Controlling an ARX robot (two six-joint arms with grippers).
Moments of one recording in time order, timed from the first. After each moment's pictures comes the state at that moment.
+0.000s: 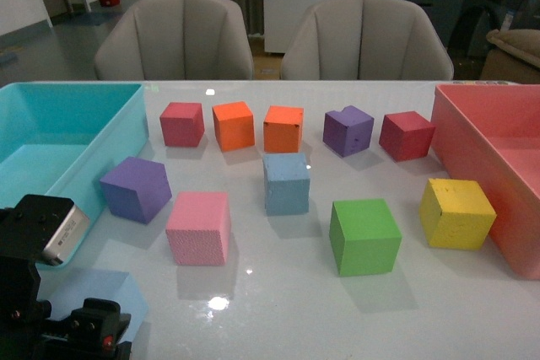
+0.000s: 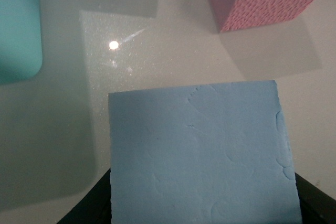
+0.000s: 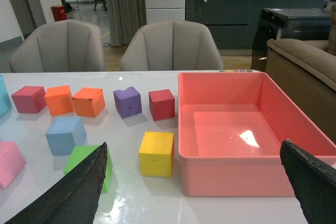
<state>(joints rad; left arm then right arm) -0.20 1.79 0.40 0.61 0.02 -0.03 0.00 0.00 0.01 0.00 0.00 0.01</state>
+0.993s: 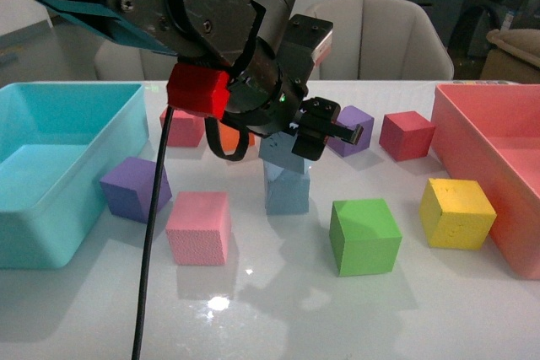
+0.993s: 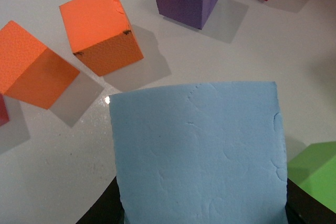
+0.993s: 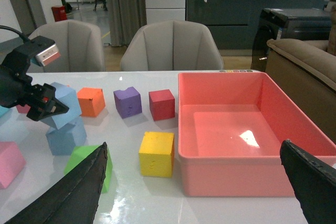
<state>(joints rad) -0.49 2.17 1.51 -0.07 -0.06 0.12 0.00 0.00 0.01 0.00 0.00 0.01</state>
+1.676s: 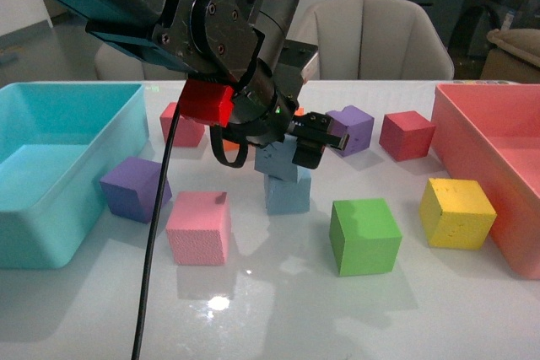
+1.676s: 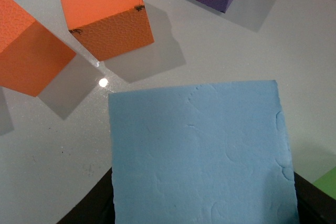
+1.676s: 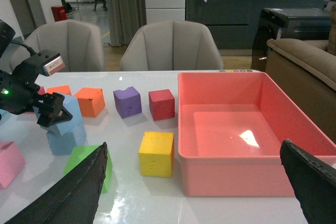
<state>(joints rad) -0.46 2.28 1.63 -0.14 -0.05 0.07 0.00 0.00 0.01 0.00 0.00 0.01</state>
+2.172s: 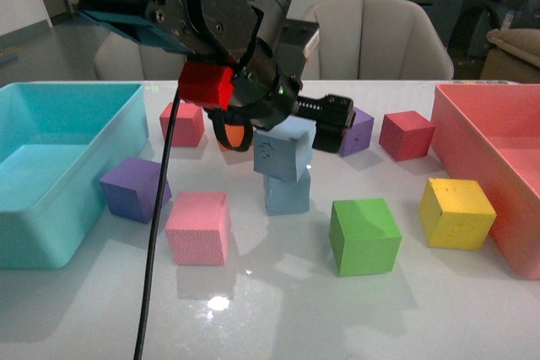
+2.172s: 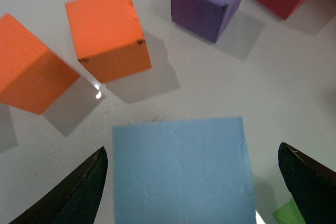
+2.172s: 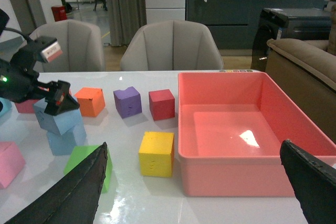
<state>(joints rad) -0.46 2.25 1.64 -0.11 -0.03 0.03 0.00 0.00 0.01 0.00 0.00 0.01</state>
